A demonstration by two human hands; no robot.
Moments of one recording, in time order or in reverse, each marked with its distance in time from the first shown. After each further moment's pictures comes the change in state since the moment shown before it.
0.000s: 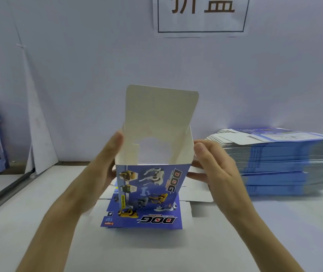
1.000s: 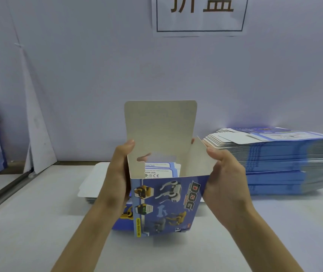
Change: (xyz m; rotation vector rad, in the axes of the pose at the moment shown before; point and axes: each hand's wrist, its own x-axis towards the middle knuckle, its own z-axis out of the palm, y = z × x) left_hand 0.003 -0.005 0.049 -0.330 0.240 -0.111; right_hand 0.003 0.004 -0.002 0.658 -0.052 0.296
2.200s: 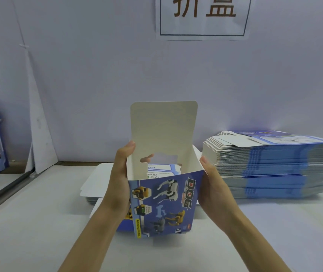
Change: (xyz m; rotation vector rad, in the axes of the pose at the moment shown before) left_hand 0.004 -0.010 0.001 -0.208 -0.021 0.072; right_hand 0.018 0.035 -0.030 -0.173 -0.022 0.021
